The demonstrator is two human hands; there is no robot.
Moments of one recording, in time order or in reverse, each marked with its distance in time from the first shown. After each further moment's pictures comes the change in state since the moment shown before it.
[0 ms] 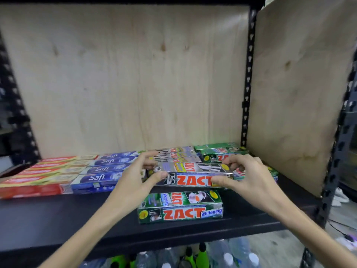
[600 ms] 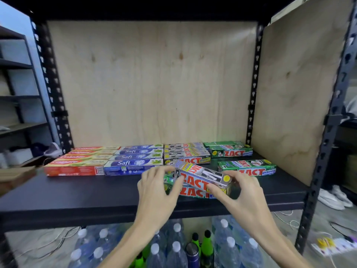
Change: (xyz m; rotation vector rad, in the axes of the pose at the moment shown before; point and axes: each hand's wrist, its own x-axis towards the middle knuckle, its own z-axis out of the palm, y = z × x) left_hand -0.092 0.025 0.014 0.190 0.247 0.003; right_hand -0.095 -0.071 0.017 0.129 0.086 0.114
